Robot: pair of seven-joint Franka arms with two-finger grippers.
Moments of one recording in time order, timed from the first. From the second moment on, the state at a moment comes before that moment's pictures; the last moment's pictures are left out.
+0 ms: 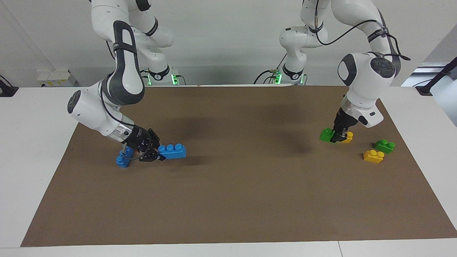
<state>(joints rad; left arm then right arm) -0.03 0.10 -0.03 -1.95 -0.01 2.11 -1.18 -0.03 0.29 0.05 -1.84 0.65 2.10 1.18</state>
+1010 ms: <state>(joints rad) 0.07 0.32 -0.03 -1.95 -0.02 2.40 -0.95 -0.15 0.32 0.05 -1.97 0.52 2.15 1.04</state>
